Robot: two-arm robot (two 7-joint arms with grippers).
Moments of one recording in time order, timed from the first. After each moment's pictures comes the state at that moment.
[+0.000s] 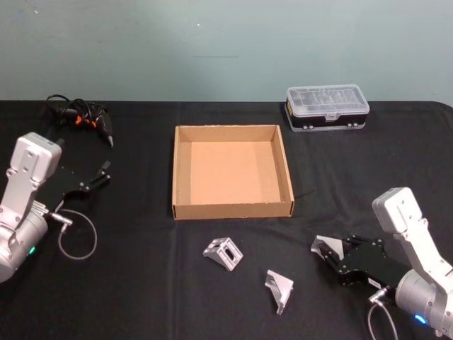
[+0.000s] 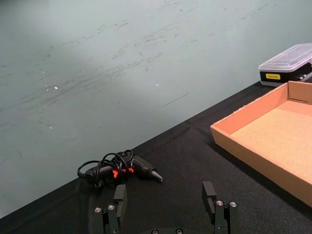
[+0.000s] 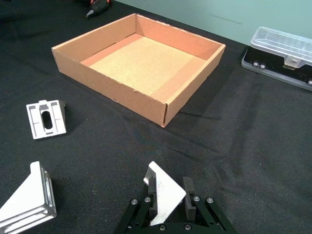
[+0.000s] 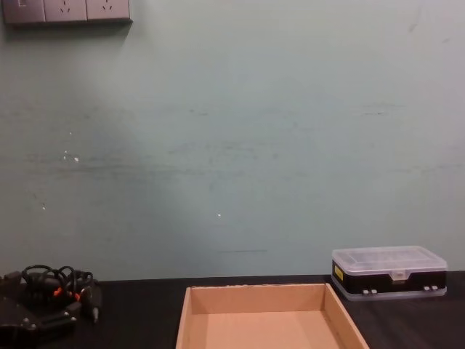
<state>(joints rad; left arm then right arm) -0.20 0.60 0.45 -1.41 -0.25 -0.12 0.03 -0.04 0.65 -0.37 -1.70 0.33 0.24 0.19</state>
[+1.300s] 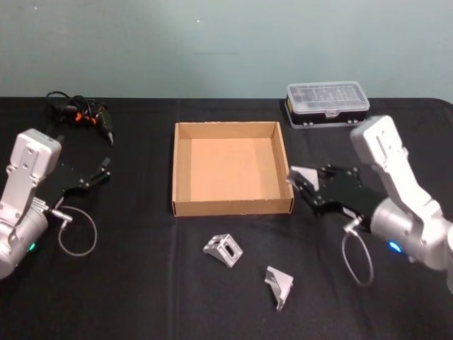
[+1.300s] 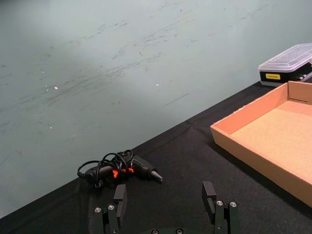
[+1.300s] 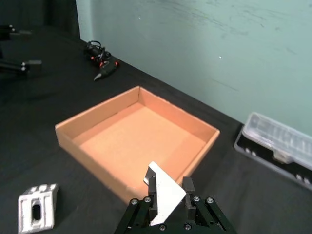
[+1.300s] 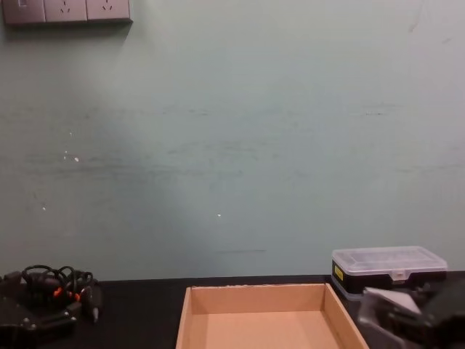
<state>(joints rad) -0.20 0.60 0.45 -1.41 -0.25 -0.12 0.03 0.17 0.54 -0.38 -1.67 0.23 0.25 0.28</state>
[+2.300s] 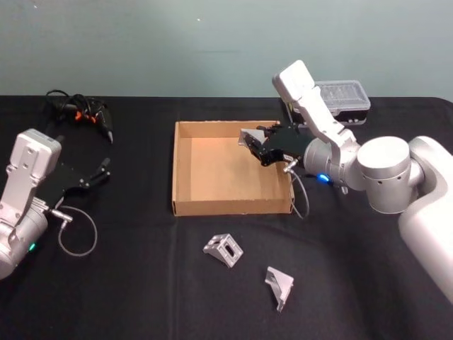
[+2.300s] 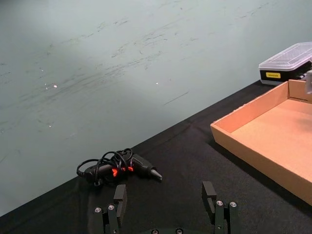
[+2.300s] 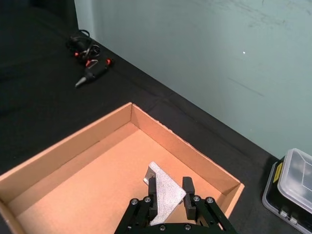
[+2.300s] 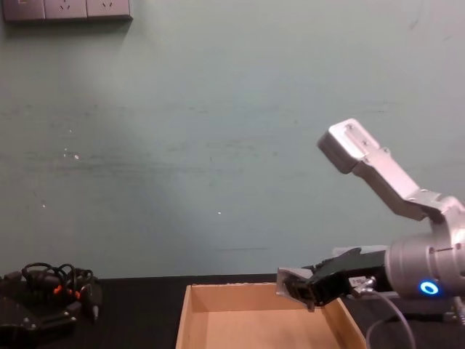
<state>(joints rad) -0.20 0.60 0.45 -1.41 -0.25 -0.12 0.03 0.61 0.24 -0.50 -1.11 0.09 0.27 0.40</state>
